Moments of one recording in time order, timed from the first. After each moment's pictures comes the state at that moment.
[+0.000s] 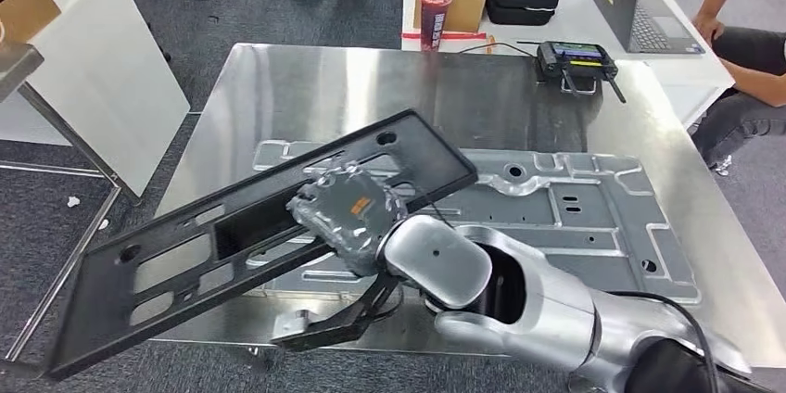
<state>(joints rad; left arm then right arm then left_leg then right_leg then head) 0.05 0.26 0.58 0.03 -1.41 -0.46 -0.51 -0.86 -0.13 1.12 -1.51 0.74 0.35 0.15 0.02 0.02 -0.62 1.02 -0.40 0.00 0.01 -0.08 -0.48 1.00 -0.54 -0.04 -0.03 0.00</state>
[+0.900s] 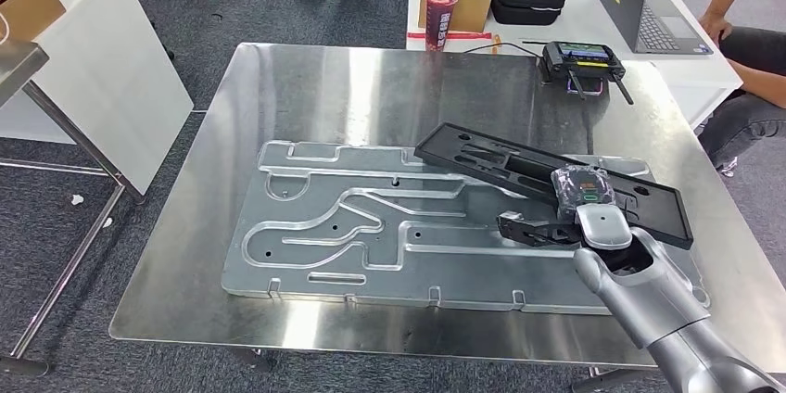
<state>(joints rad) 0.11 0.28 0.72 0.03 -1.40 -0.42 -0.44 -0.52 -0.45 0.55 -0.90 1.03 0.18 0.16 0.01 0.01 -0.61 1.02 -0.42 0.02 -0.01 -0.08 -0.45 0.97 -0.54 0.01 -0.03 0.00</state>
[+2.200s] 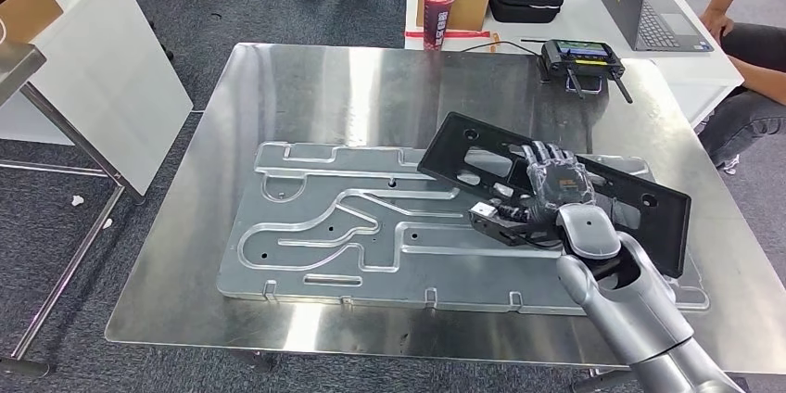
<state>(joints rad) 0.11 0.27 0.73 0.03 -1.41 -0.40 -0.43 -0.44 -0.35 0.47 -1.15 1.09 0.17 0.12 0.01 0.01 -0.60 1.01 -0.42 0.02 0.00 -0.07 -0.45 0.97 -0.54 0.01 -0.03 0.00</state>
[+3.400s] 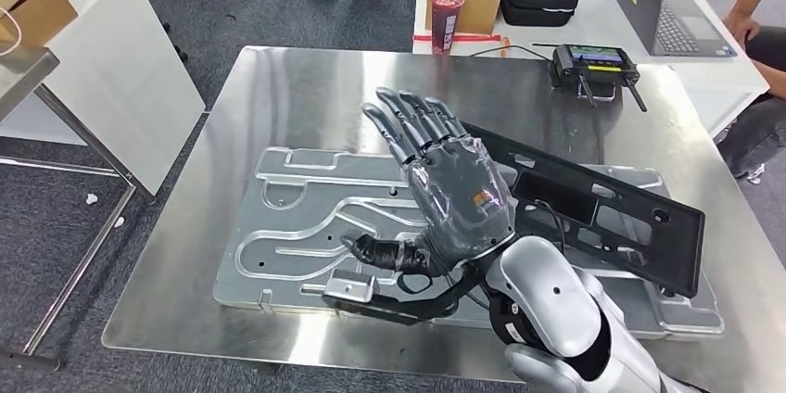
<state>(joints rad) 0.08 0.22 0.73 0.03 -1.45 -0.38 -0.46 -0.53 -0.17 0.82 -1.83 0.99 0.15 0.13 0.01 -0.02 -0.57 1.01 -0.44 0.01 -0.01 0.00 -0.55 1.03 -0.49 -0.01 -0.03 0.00</state>
